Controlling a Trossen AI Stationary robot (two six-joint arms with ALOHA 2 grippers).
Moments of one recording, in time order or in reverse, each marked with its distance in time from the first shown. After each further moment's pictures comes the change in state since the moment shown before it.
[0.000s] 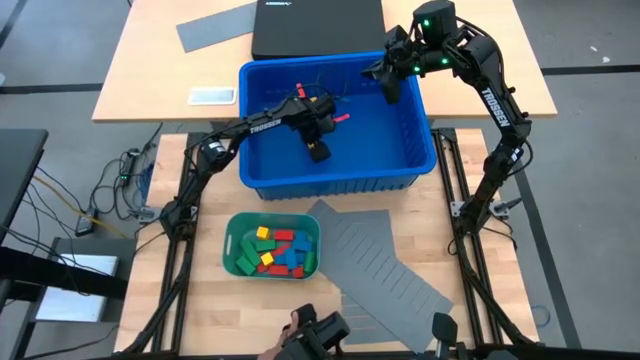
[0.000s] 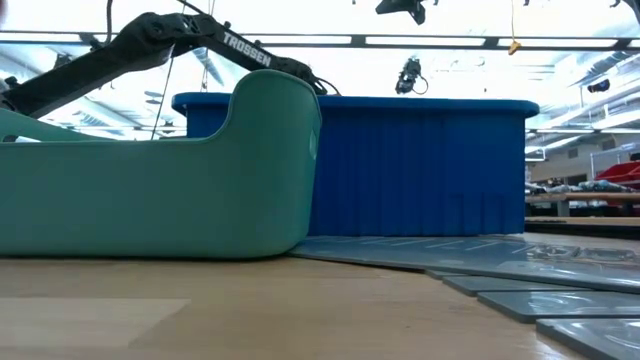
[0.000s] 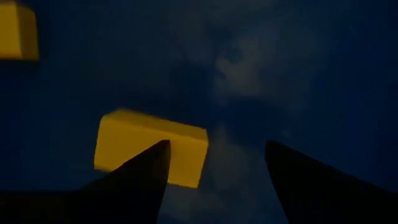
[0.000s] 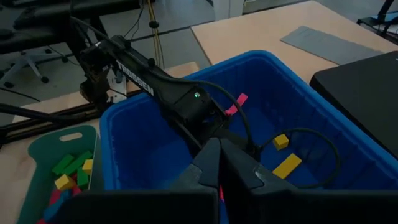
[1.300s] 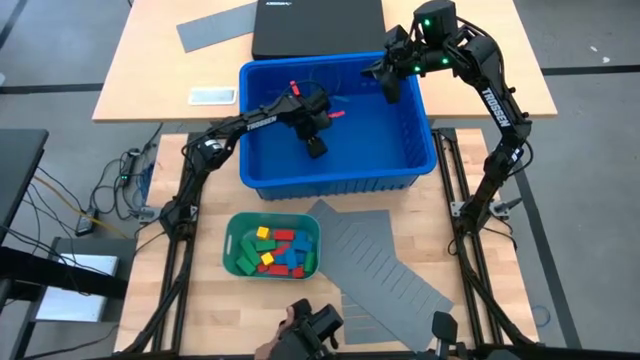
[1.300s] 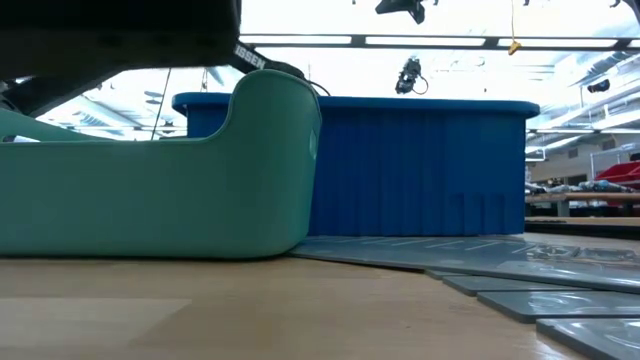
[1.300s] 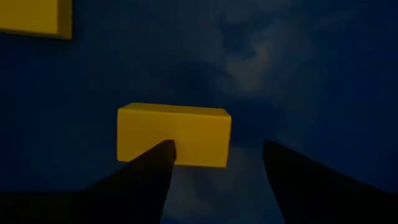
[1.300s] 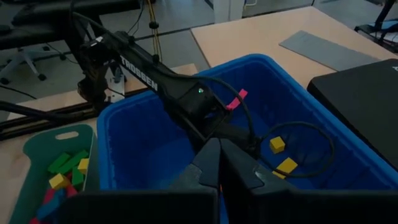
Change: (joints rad) left arm 0.041 -0.011 -0.059 0.042 0.007 -0.023; right arm -0.002 0.000 0.000 0.010 0.000 -0.025
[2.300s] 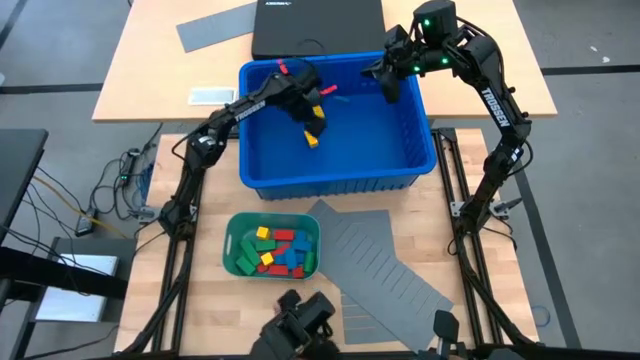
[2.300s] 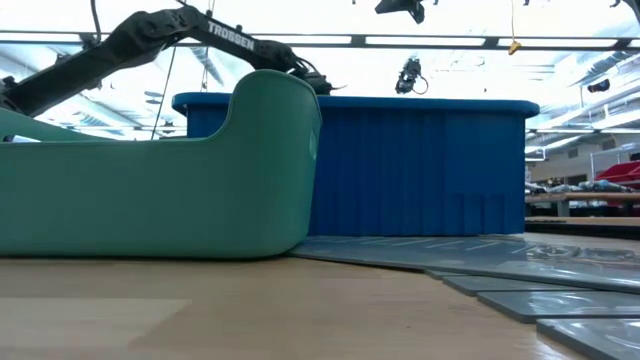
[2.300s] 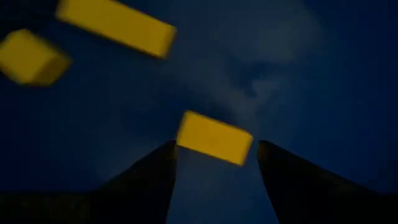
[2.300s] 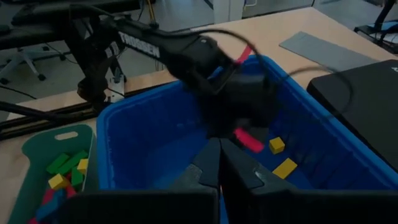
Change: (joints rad) left arm 0.069 -0.046 0.199 -0.139 0.040 -0.234; right arm 0.000 0.000 0.000 0.003 0.001 -0.002
